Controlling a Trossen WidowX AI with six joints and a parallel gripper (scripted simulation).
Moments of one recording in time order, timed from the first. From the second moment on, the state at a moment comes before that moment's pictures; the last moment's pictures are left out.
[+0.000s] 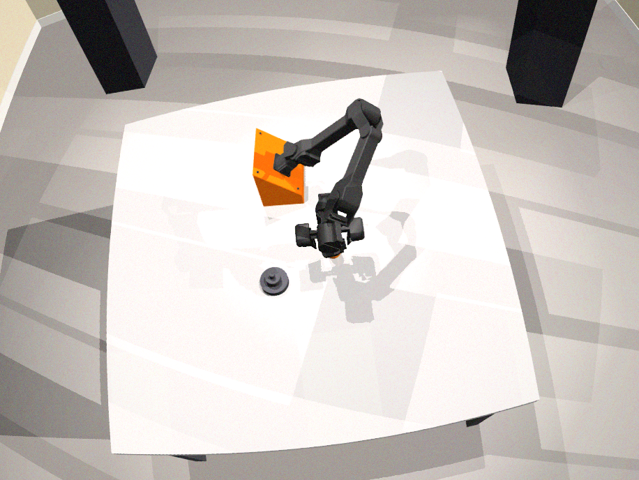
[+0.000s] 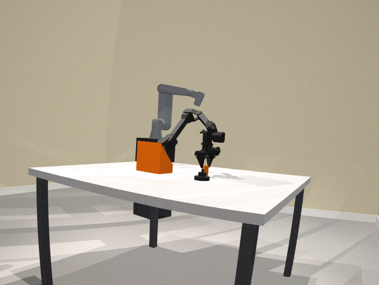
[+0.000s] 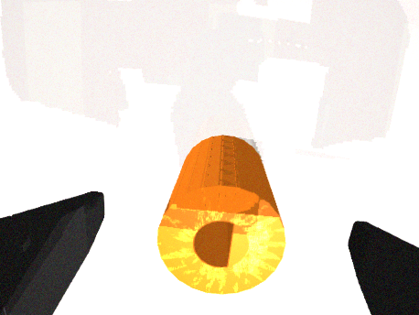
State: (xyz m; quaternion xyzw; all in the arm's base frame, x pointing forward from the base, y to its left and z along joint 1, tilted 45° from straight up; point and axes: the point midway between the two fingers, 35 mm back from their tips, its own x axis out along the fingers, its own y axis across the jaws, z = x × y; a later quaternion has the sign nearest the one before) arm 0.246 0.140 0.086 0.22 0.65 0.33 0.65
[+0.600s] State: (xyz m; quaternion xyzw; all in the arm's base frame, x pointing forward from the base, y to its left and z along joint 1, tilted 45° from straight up) arm 0.243 0.161 0.067 0.22 0.65 0.33 0.65
